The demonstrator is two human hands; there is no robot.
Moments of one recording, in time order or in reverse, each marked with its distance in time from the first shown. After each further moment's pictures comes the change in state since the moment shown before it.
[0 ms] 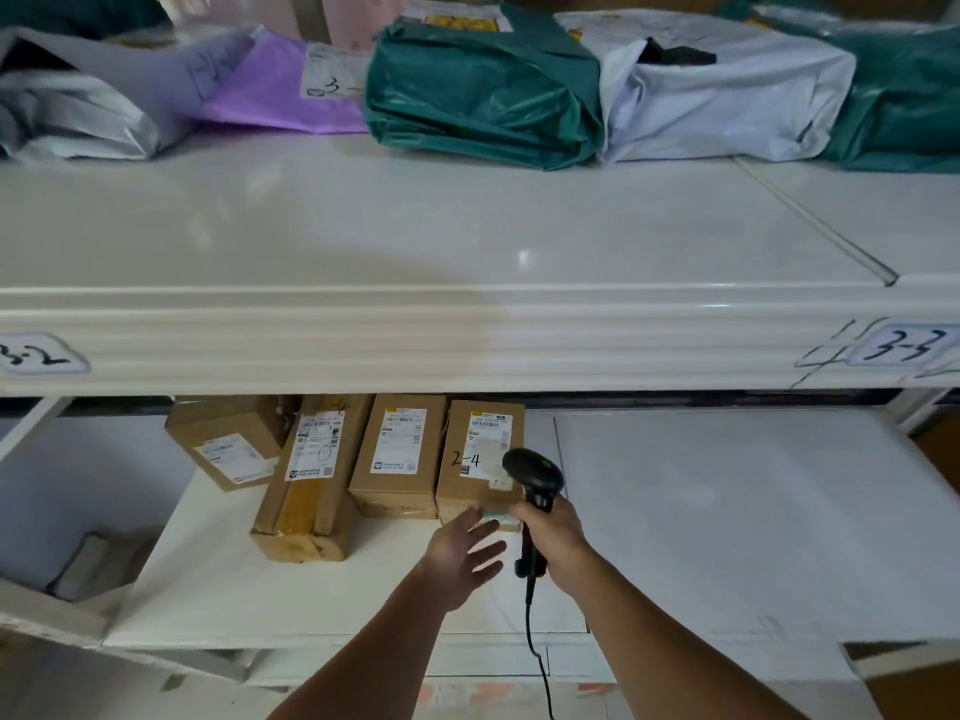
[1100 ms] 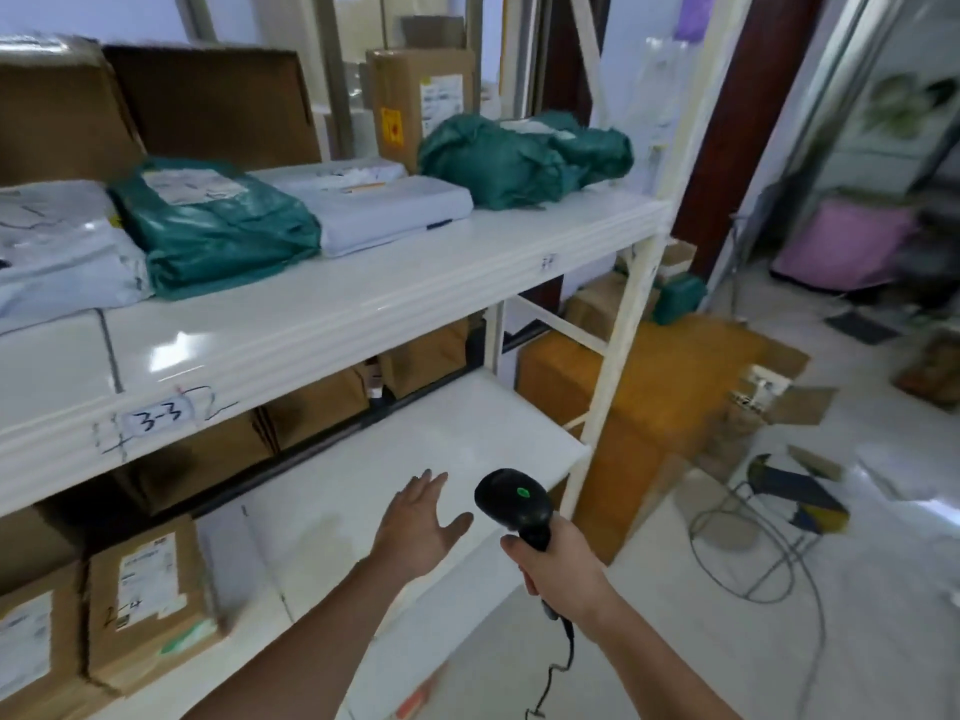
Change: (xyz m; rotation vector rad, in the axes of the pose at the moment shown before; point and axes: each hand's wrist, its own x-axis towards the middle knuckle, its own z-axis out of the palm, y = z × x) left_hand -0.117 -0.135 0.314 1.794 -0.474 0.876; right_hand -0.292 0.039 -0.323 -0.011 0.490 -0.140
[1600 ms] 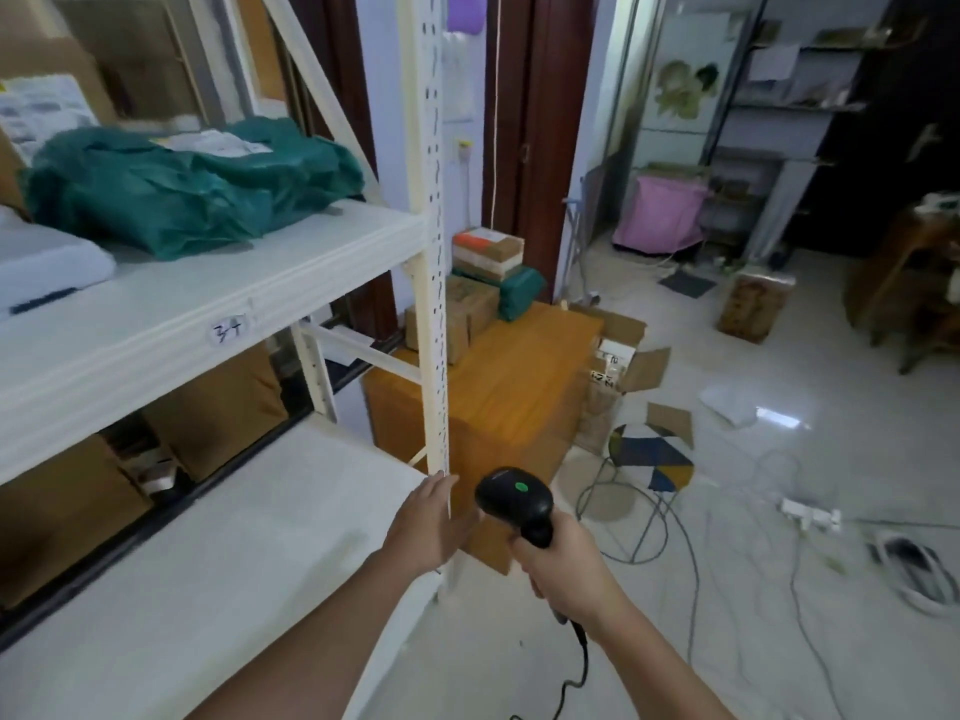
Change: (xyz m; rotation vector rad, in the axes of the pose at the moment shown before) left_hand 0.140 0.250 0.123 0.012 -0.193 0.245; right_hand 0.027 0.066 -0.231 -0.001 0.334 0.103
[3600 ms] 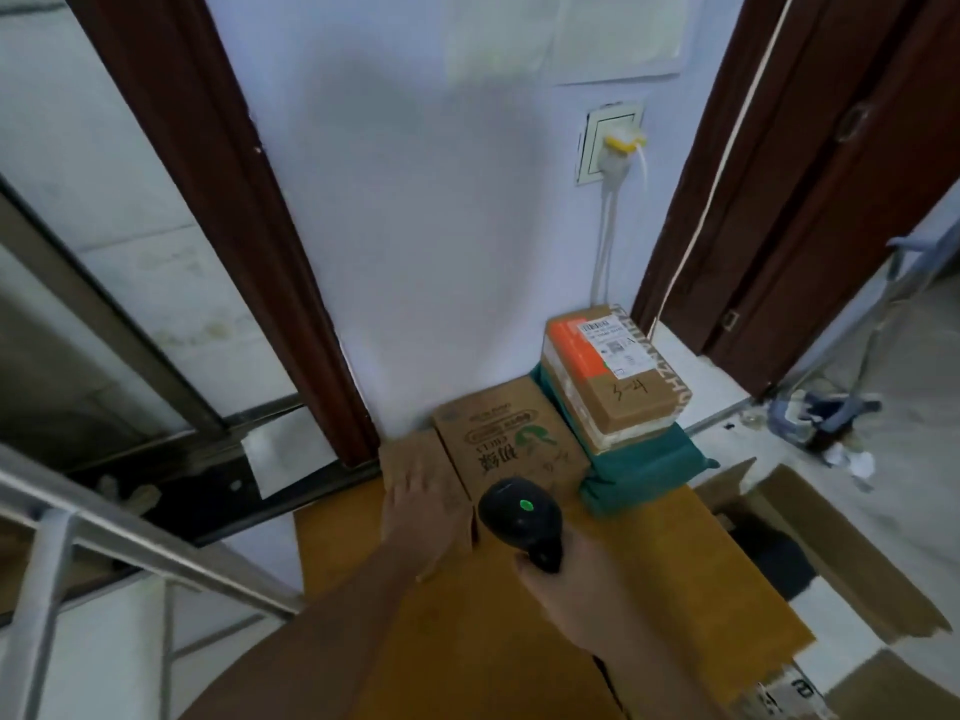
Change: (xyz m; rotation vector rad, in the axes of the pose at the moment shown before) left_hand 0.753 -0.001 -0.047 0.169 0.133 -0.661; right_hand 0.857 -0.057 -0.161 -0.318 -0.629 -0.179
